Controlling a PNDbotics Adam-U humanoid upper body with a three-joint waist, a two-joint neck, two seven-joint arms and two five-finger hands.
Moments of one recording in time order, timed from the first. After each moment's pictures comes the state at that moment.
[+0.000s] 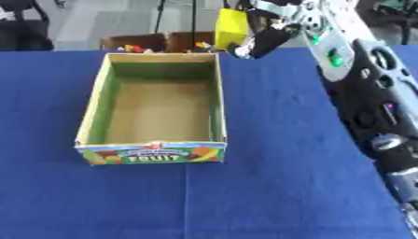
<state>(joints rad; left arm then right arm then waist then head) -0.48 0.21 0.07 -1.98 -0.25 -0.37 0.37 -1.18 -0.72 0.15 -1.26 0.77 -0.14 0.59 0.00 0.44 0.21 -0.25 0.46</state>
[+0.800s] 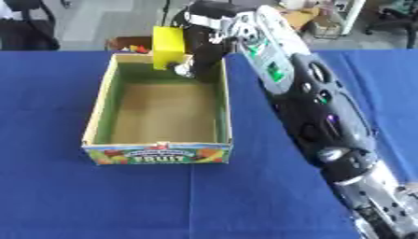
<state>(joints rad) -0.48 0.20 0.07 -1.98 -0.24 -0.37 0.36 -1.20 -0.52 0.20 -1.27 0.77 -0.09 0.67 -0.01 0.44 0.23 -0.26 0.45</state>
